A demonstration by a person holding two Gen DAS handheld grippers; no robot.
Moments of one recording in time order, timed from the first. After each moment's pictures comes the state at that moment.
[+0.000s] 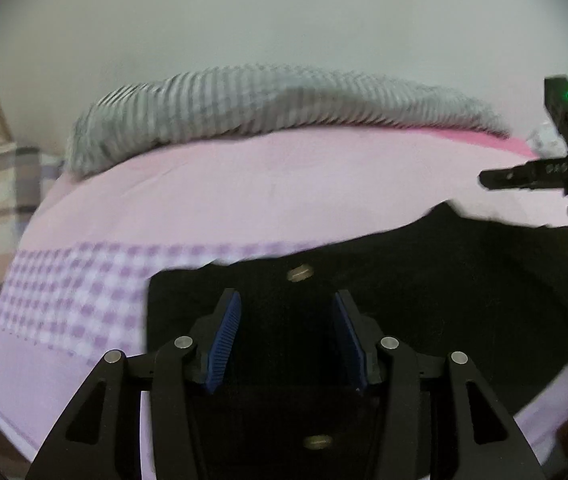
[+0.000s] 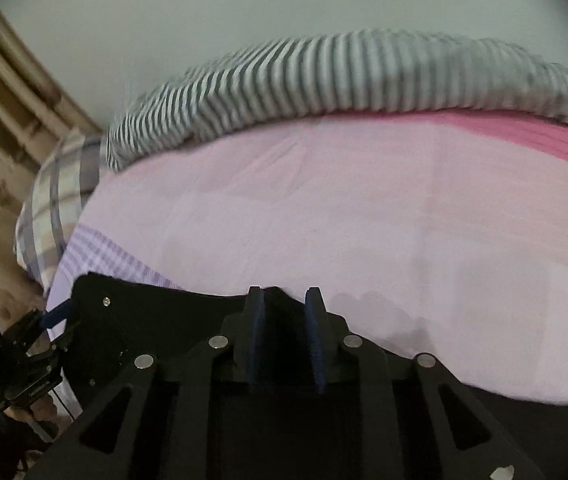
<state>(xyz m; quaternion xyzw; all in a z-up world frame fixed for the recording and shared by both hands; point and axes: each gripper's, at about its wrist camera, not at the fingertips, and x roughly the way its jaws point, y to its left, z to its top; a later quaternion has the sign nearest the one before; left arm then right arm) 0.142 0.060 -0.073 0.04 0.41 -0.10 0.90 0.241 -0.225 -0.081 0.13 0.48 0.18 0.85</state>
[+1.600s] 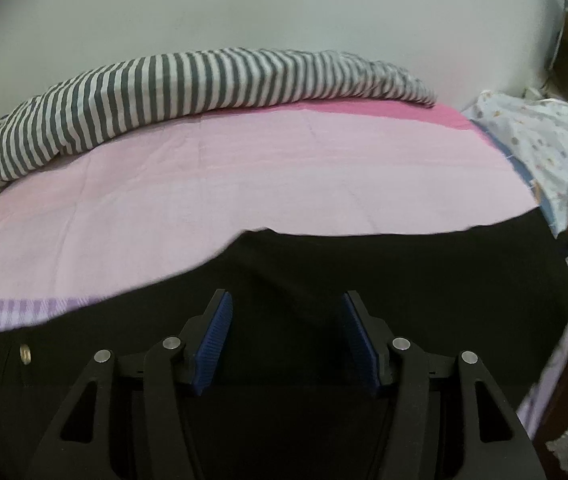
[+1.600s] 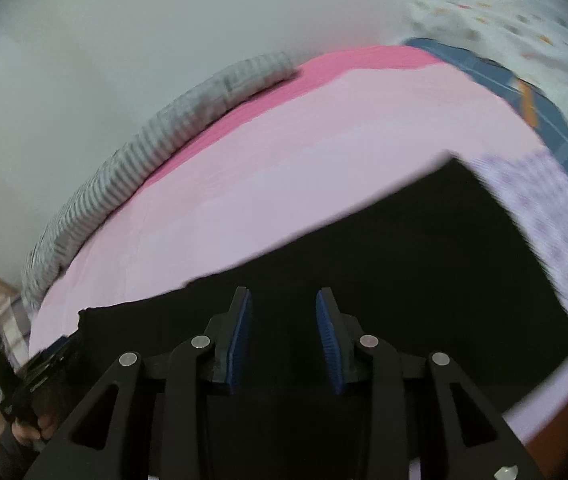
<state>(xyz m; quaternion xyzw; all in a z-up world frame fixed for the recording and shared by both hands) 0.175 -0.110 -0.098 0.04 0.45 -0.21 0.86 0.042 -0.487 -0.098 0.30 0.41 -0.11 0.85</state>
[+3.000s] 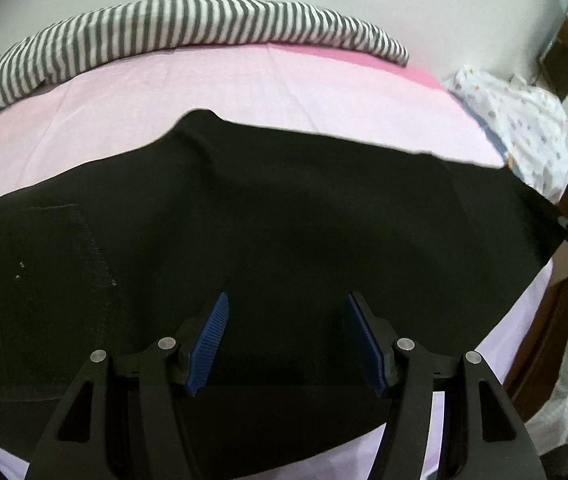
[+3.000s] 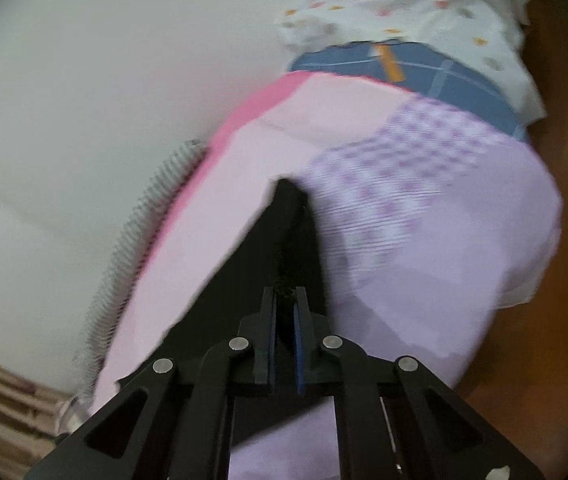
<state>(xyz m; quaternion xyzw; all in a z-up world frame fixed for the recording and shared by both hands) 0.113 -0.117 -0.119 0.00 0.52 -0.23 0.82 -0.038 -0.563 -0.102 0.45 0.31 -0.12 0.83</state>
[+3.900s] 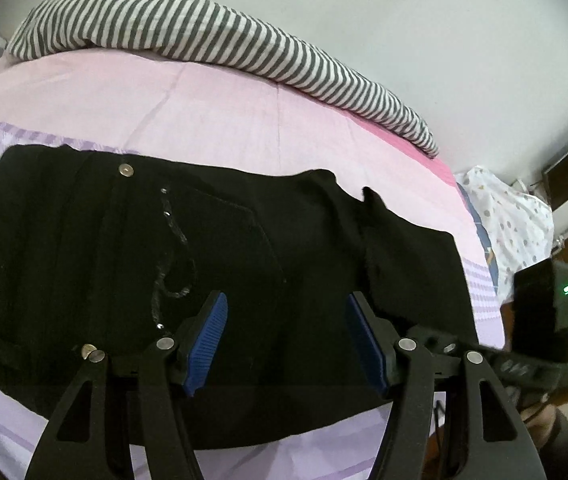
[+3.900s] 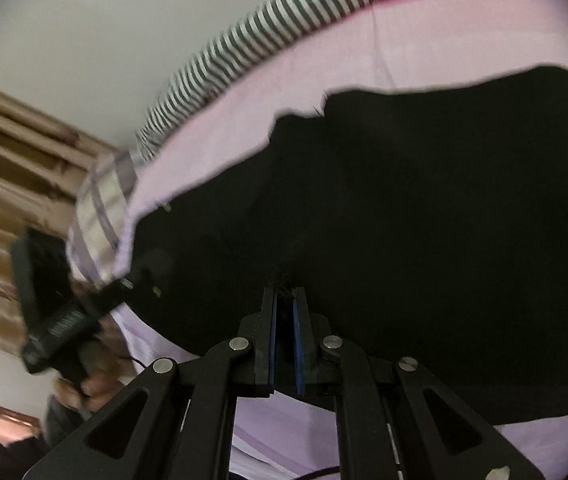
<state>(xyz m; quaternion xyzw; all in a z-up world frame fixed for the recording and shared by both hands) 0.117 0.013 -0.090 -0.16 0.49 -0.20 0.83 0.108 -0.210 -0.138 0.26 0.53 0.20 0.78</state>
